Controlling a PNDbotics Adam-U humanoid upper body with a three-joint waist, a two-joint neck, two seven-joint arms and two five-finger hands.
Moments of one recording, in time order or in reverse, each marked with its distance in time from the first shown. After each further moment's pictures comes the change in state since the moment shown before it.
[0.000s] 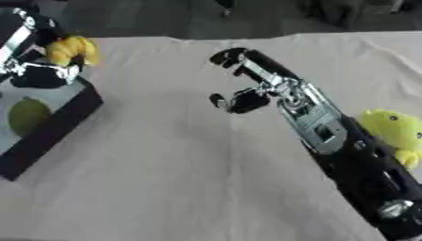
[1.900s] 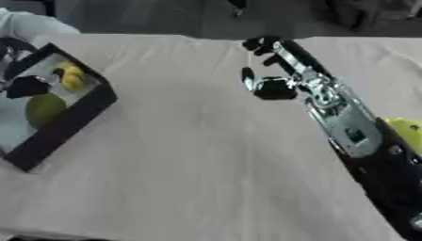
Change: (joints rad) left arm 0.023 -0.042 0.101 0.290 -0.175 -0.003 0.027; right arm -0.008 -0.045 -0.031 -0.033 -0.068 0.044 -0.095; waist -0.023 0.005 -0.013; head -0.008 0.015
